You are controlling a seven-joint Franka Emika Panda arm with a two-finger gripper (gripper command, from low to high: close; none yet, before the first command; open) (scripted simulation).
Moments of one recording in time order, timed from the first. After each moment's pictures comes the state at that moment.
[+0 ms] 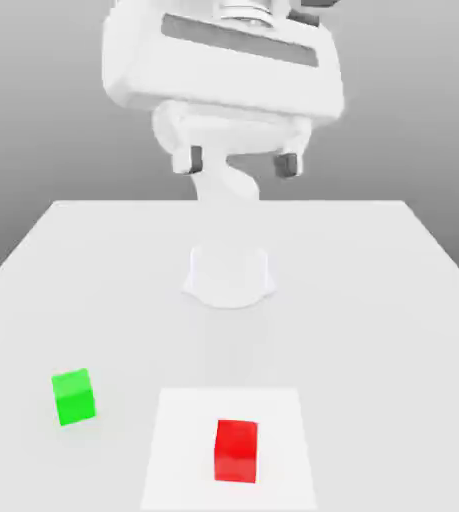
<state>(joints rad) 0.23 -0.34 -0.21 -2.45 -0.02 2.52 0.07</state>
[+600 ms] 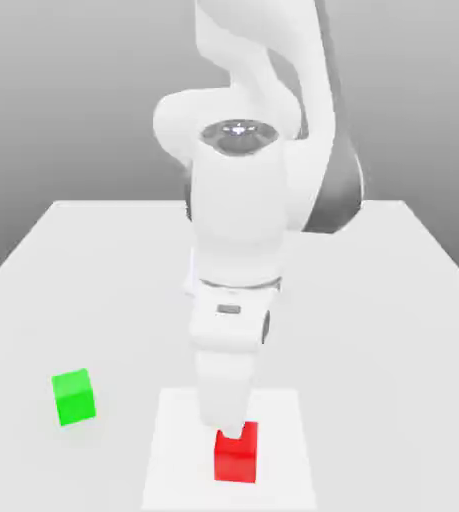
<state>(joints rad) 0.28 0.16 -0.24 -2.59 0.10 2.75 -0.73</state>
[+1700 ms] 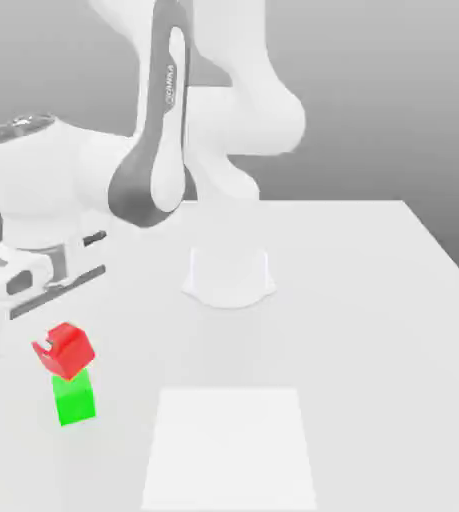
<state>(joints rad) -0.16 0.10 -0.40 -2.73 0.13 2.82 -0.82</state>
